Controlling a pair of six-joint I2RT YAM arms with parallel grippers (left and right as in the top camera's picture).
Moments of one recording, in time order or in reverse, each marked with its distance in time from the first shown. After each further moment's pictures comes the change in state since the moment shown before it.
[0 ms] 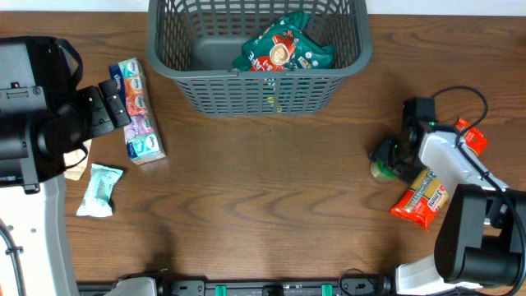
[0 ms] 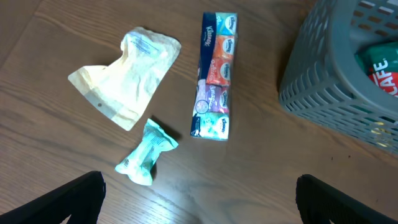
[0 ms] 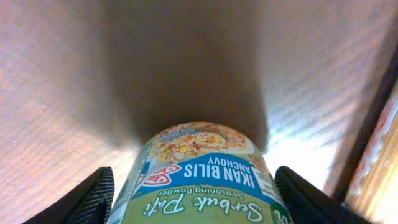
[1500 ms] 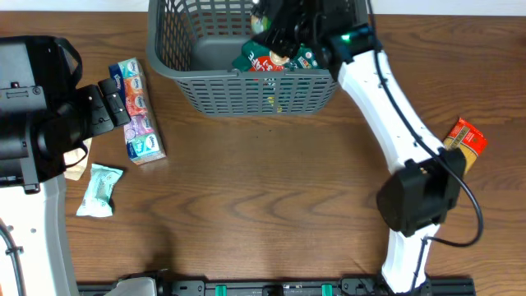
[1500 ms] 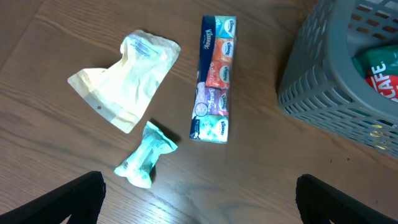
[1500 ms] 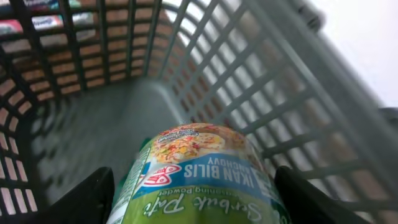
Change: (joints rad) left arm 0.000 0.000 -0.001 0.010 0.000 0.000; right arm 0.496 0.368 1.010 0.185 -0.308 -1.169
